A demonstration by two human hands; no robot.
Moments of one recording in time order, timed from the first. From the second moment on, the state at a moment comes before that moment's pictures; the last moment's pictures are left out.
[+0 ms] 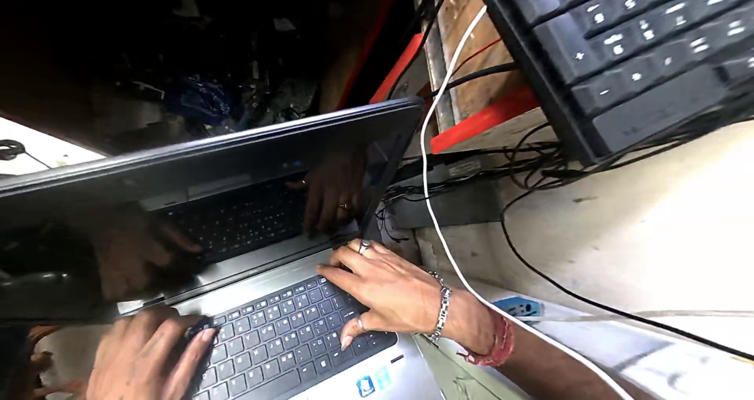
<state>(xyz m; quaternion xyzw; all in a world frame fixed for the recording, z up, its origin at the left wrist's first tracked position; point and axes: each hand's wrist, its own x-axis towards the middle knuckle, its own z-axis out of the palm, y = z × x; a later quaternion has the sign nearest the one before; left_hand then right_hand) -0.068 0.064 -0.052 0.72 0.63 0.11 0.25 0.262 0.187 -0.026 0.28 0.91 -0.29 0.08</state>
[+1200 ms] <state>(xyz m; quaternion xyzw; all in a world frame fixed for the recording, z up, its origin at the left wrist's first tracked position) -0.062 0.026 -0.039 0.67 0.67 0.18 0.27 0.256 0.162 -0.013 0.23 0.93 -0.27 0.12</state>
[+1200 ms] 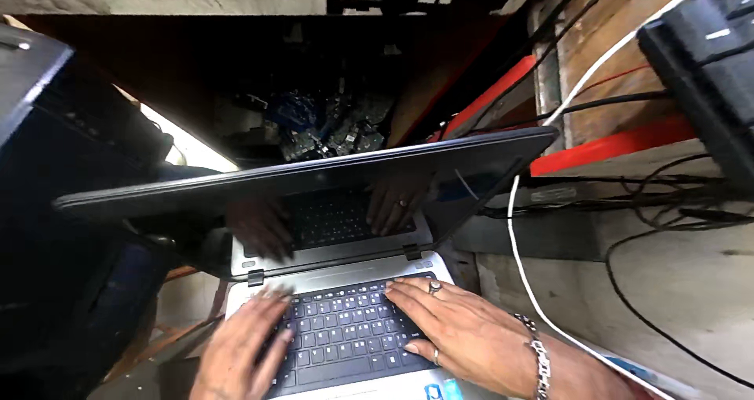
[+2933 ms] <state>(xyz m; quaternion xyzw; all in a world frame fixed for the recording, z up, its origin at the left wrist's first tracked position) -0.104 0.057 0.006 0.55 0.75 0.04 0.38 0.279 0.150 -0.013 0.28 0.91 -0.28 0.11</state>
